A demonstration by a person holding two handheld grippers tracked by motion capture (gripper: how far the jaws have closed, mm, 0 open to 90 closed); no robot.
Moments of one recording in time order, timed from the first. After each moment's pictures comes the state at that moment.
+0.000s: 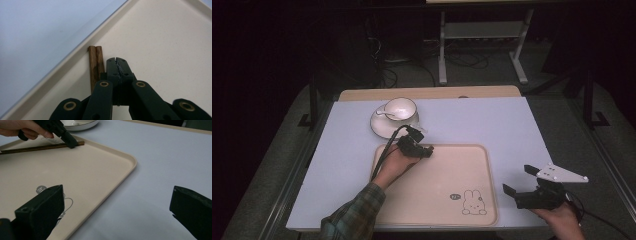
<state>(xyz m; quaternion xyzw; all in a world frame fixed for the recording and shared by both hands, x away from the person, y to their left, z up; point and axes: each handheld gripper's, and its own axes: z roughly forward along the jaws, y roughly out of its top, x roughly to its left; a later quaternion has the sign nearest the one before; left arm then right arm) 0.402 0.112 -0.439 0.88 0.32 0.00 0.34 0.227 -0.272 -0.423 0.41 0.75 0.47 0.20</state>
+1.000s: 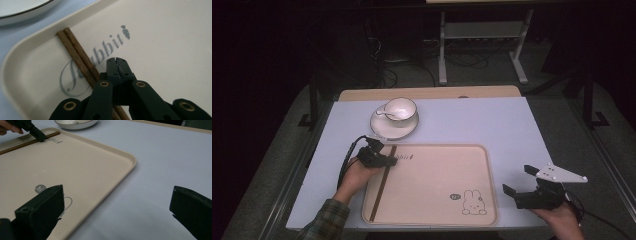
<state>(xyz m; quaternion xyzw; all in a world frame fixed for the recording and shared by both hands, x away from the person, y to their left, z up) 0.366 0.222 -0.438 0.86 0.39 0.01 0.34 0.227 -0.272 -0.424 0.41 0.76 0.47 0.20</state>
